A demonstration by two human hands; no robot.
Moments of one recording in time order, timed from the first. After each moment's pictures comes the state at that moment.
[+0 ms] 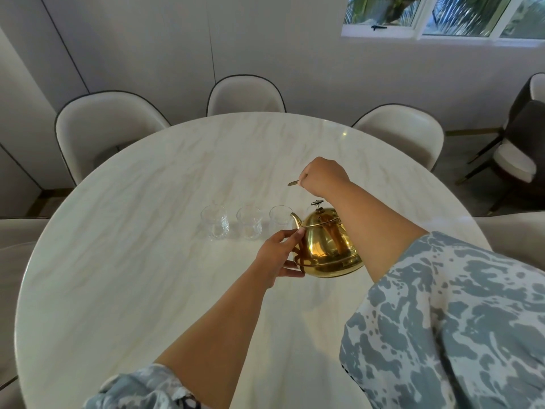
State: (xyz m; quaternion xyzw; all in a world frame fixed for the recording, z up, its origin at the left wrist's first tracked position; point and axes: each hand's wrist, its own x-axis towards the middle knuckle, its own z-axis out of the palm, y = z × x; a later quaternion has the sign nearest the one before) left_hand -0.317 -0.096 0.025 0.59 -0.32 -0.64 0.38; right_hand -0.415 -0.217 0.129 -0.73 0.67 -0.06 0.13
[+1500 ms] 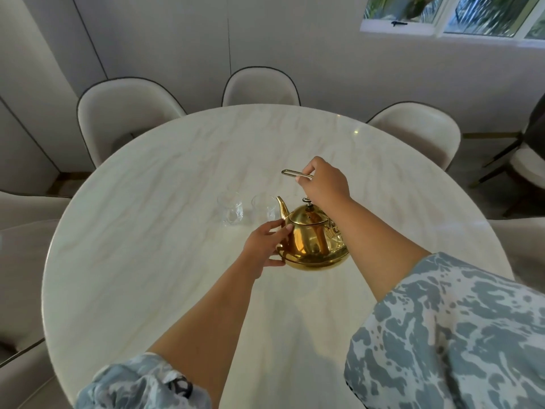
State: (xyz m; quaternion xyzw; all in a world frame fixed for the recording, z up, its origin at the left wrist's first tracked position) left_hand -0.271 -0.069 0.017 0.60 -0.29 -0.61 0.42; right_hand -0.391 -0.149 0.120 -0.73 0.63 -0.23 0.18
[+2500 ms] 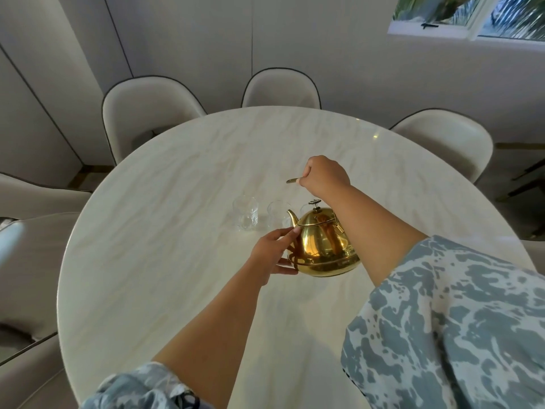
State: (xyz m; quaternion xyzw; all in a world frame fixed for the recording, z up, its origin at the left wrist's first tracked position) left_hand -0.253 -0.081 0.014 0.61 -0.26 -0.62 0.41; right_hand -0.345 -0.196 0.126 -0.77 0.61 -0.12 0.16
